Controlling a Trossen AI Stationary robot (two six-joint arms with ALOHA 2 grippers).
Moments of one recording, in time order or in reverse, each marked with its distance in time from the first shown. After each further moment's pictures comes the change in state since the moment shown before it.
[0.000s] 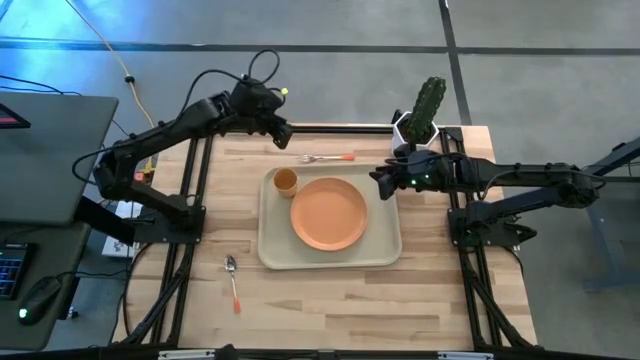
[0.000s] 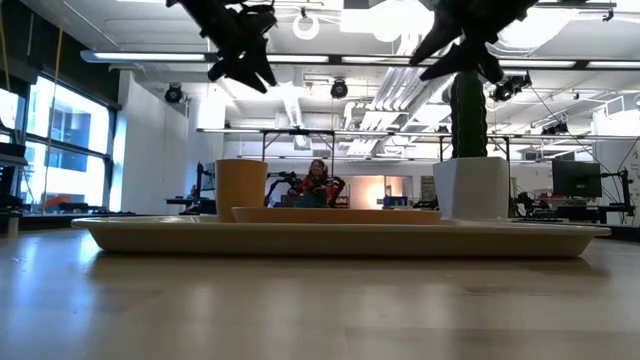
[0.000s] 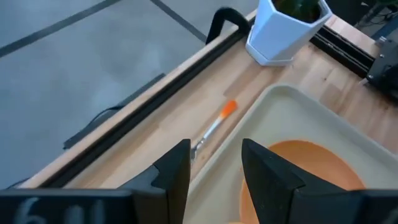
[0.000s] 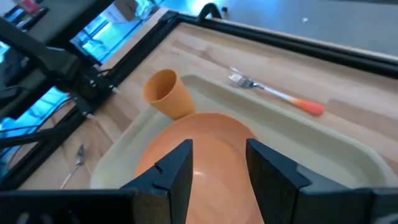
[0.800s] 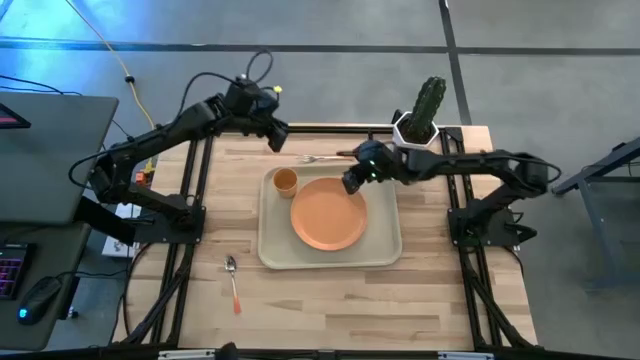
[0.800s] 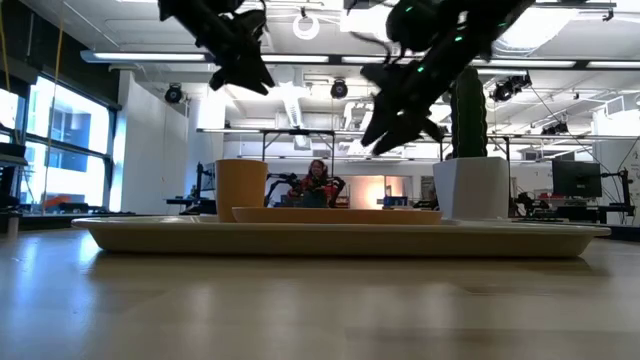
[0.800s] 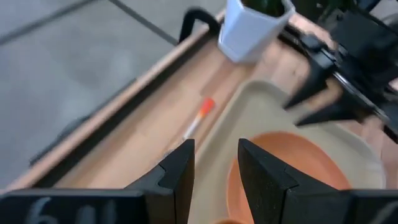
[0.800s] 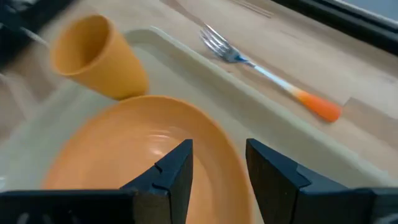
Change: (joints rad) left arm 0.060 -0.046 -0.114 0.099 0.174 0.059; right arm -0.196 0.480 0.098 0.173 -0.190 -0.206
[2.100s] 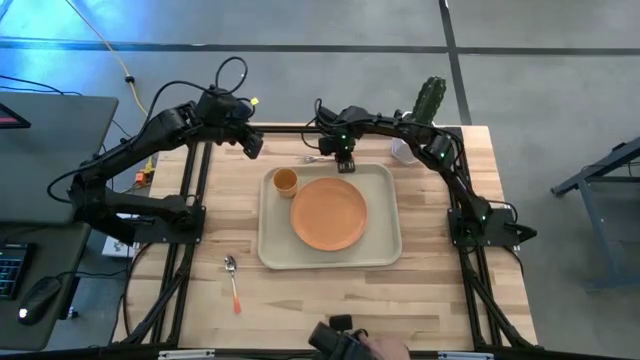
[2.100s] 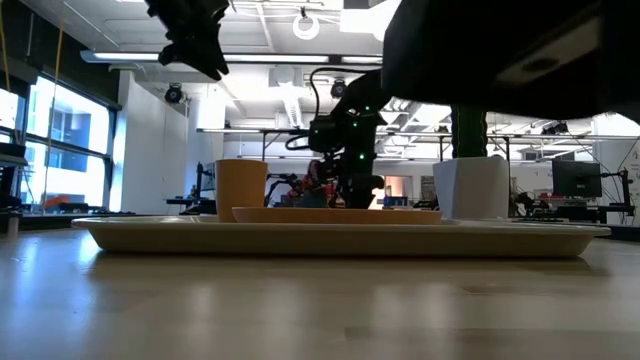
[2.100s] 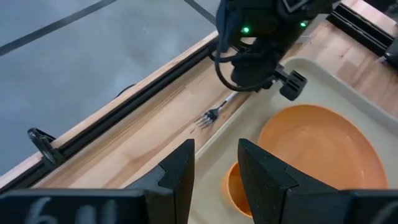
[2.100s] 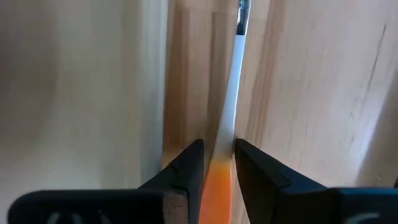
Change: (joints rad) left arm -0.035 -0.217 -0.009 -0.288 -0.228 -0.069; right arm -0.274 0.850 0.955 -0.763 -0.178 -1.206
